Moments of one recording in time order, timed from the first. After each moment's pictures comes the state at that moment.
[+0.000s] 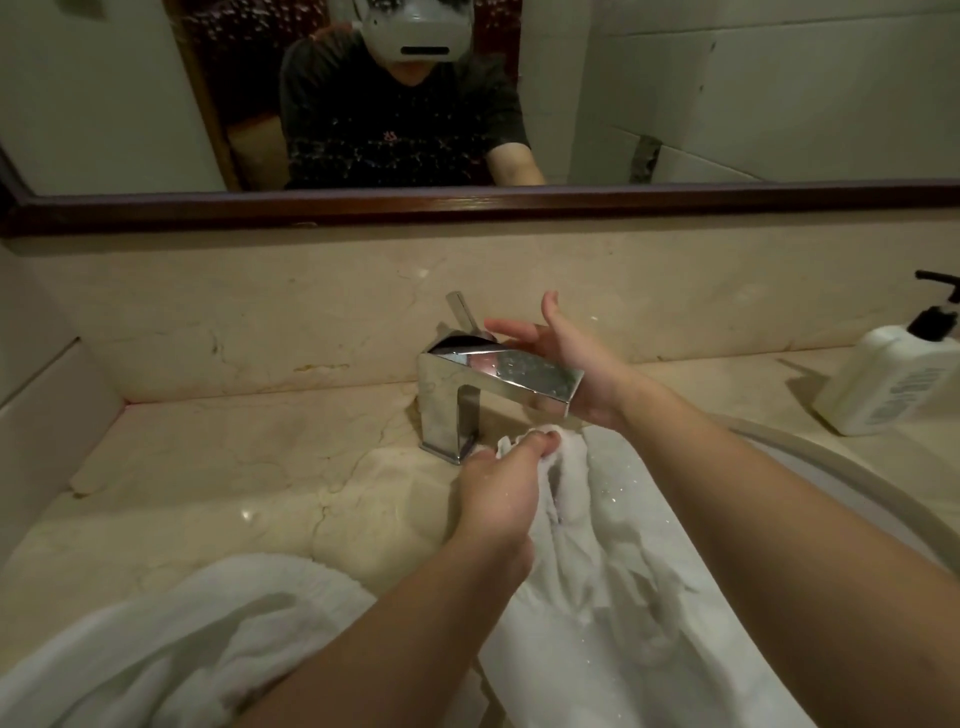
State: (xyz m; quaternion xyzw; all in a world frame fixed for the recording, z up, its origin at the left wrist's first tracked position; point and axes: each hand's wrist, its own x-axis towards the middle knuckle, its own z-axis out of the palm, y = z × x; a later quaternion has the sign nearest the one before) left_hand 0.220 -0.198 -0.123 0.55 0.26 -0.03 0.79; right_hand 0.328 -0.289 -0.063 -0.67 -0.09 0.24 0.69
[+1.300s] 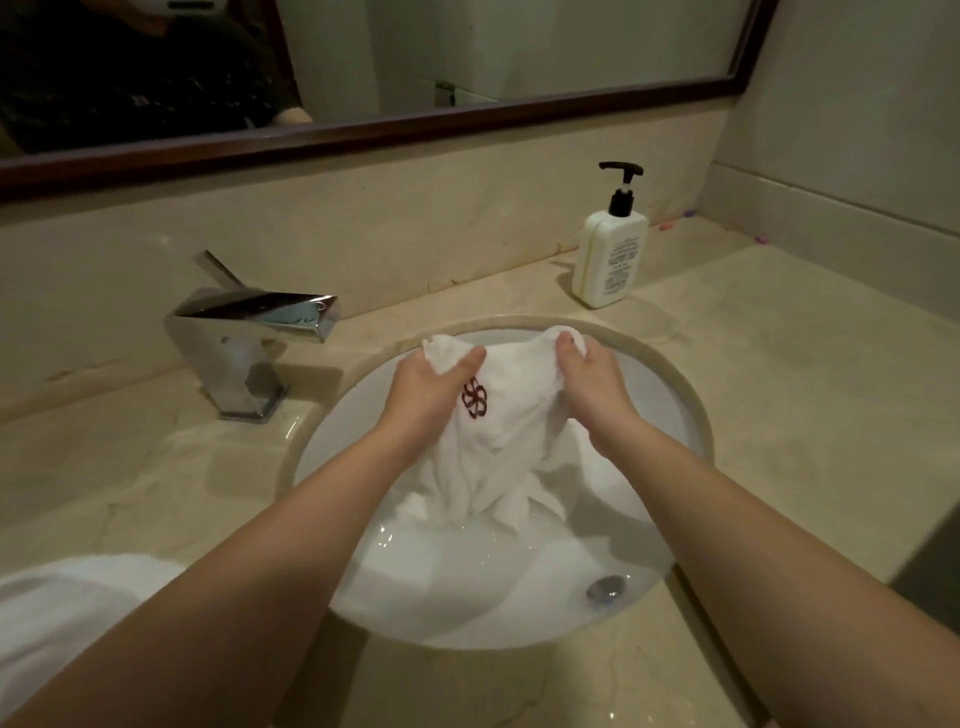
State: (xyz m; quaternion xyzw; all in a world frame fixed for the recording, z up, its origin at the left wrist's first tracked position) left_hand 0.225 -0.290 -0.121 0.77 -0.03 -0.07 0.64; right_hand 0.192 -0.465 -0.122 -0.75 0.21 -0.12 0.61
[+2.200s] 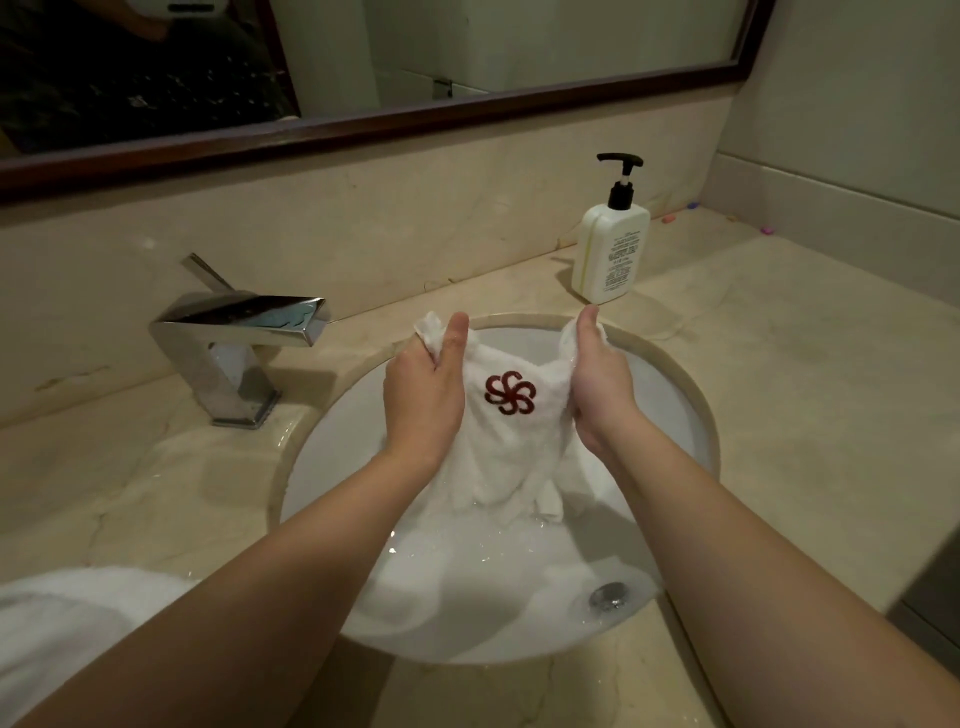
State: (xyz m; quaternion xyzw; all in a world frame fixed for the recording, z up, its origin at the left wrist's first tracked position) left_hand 0.217 -0.305 -0.116 0.82 -0.07 0.14 0.56; right_hand 0.188 -0.459 -0.110 -0.60 0.26 -0.12 0.75
